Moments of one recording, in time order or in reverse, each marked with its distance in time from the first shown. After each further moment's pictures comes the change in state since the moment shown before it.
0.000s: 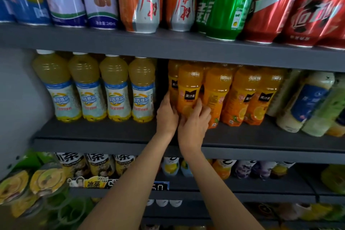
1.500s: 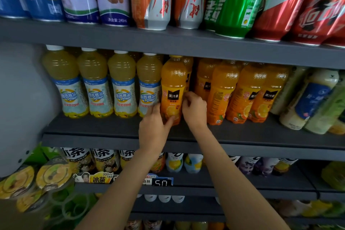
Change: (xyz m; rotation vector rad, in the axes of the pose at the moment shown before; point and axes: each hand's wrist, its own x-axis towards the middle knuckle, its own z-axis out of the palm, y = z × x) left_hand -0.043 -0.010 -0.055 0.430 0.092 0.069; right_hand 0.041 -0.008 0.004 0.204 -0.276 -0.118
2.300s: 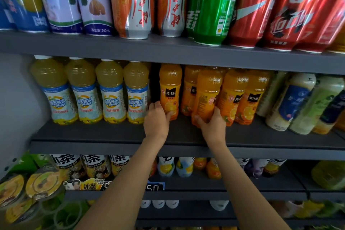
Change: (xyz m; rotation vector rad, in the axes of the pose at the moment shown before) left_hand 0.029 0.037 0.030 0.040 -0.088 -0.104; right_hand -0.026 0.049 -0.060 0.022 0.076 0.260
